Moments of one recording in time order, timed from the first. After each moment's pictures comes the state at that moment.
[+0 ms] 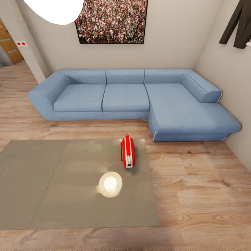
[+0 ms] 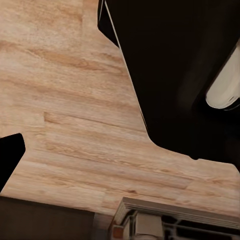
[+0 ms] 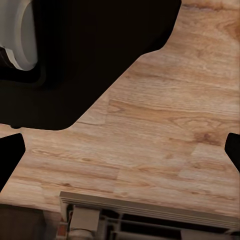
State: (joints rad) left arm 0.00 0.00 0.00 -0.04 0.24 -0.08 0.00; right arm 0.00 0.00 0.38 -0.02 -0.19 -0.13 0.00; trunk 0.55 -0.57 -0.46
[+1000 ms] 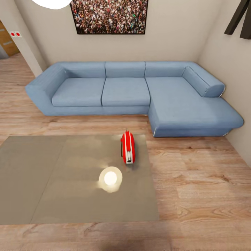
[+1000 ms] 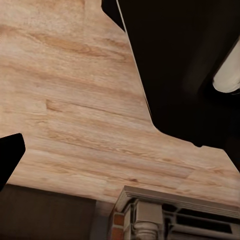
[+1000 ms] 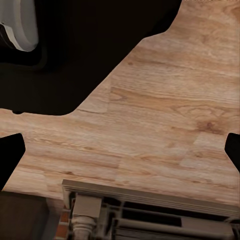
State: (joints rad) left arm 0.00 0.00 0.00 -0.04 0.24 -0.08 0.00; right arm 0.00 0.00 0.38 -0.02 -0.19 -0.13 0.00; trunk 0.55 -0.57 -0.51
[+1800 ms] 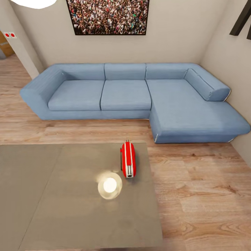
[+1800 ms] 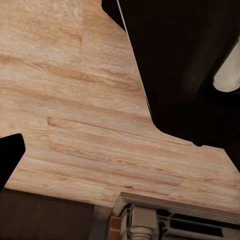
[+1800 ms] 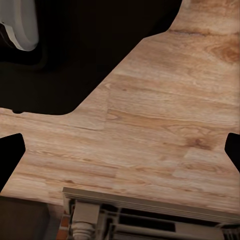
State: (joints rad) left arm 0.00 0.00 0.00 -0.04 0.24 -0.08 0.00; right arm 0.00 0.00 0.38 -0.02 -0.19 -0.13 0.00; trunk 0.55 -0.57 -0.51
